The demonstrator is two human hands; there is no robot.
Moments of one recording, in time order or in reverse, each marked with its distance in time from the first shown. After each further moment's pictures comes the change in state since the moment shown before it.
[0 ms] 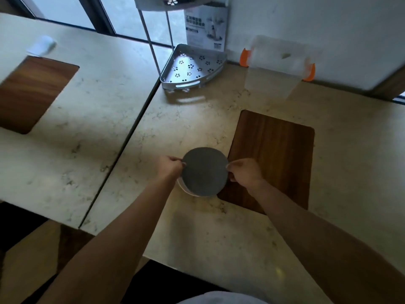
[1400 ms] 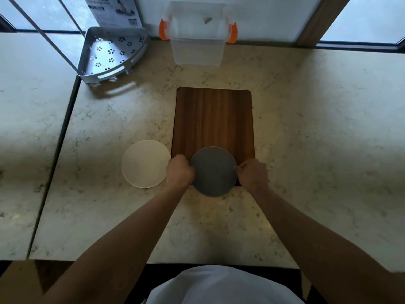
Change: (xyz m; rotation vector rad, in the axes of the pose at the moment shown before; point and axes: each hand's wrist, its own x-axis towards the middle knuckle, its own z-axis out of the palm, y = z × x) left_hand -0.090 0.010 0.153 0.679 -0.223 0.368; right_hand -0.057 0.120 -0.117 -0.375 0.343 0.202
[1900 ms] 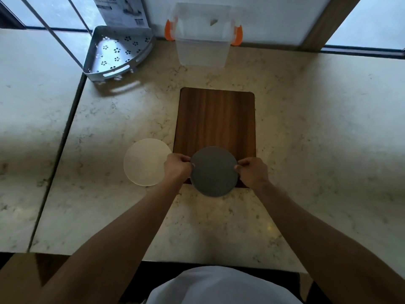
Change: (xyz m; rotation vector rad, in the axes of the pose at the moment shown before) left_hand 0.005 -0.009 -0.007 -0.501 -0.026 -0.192; right_hand 0.006 -0.002 -0.009 0.136 -0.057 -0.057
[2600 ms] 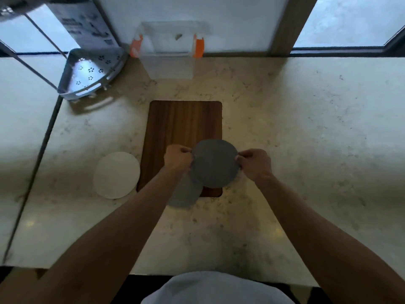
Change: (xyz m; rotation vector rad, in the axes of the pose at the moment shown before) left_hand -0.010 0.091 0.093 0.055 0.069 0.046; right_hand 0.051 0.049 -0.105 0.166 0.048 -0.056
